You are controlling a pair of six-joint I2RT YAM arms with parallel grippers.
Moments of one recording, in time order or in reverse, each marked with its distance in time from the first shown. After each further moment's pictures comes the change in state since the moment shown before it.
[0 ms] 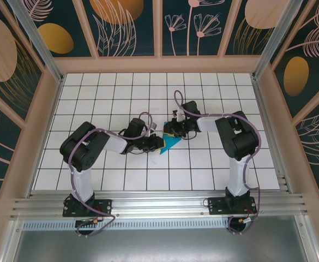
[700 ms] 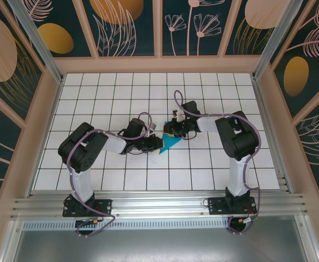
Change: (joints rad) left arm 0.000 -0.028 -0.012 -0.036 -0.022 0.032; right arm 0.000 0.000 -0.001 0.000 0.001 -0.001
